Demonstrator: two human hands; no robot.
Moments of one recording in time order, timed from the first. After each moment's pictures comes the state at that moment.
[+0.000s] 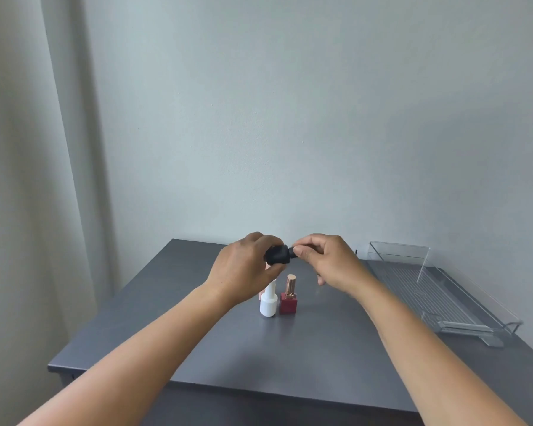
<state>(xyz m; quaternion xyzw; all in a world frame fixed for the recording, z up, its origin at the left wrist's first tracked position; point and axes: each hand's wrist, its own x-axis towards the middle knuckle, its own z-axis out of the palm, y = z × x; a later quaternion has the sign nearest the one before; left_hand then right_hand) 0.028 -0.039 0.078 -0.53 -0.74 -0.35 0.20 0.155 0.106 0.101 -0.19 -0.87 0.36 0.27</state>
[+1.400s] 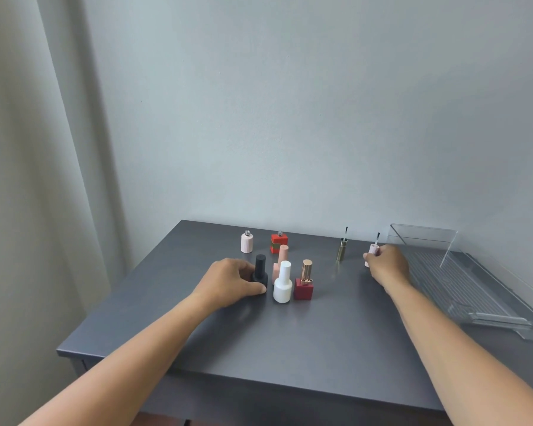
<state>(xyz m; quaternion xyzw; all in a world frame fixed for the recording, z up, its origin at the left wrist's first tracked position) -0.031 -0.052 0.005 -0.39 -0.83 -0.38 -0.14 0.144 0.249 -0.001 -0.50 -0.75 0.30 0.31</state>
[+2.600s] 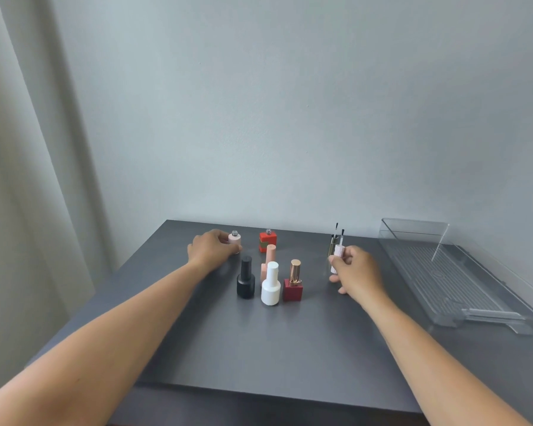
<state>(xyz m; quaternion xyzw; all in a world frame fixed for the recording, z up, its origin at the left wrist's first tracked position) -0.110 0.013 -0.004 -0.27 -0.88 -0.39 -0.05 0.143 0.180 0.001 -0.39 -0.76 0.41 0.33</state>
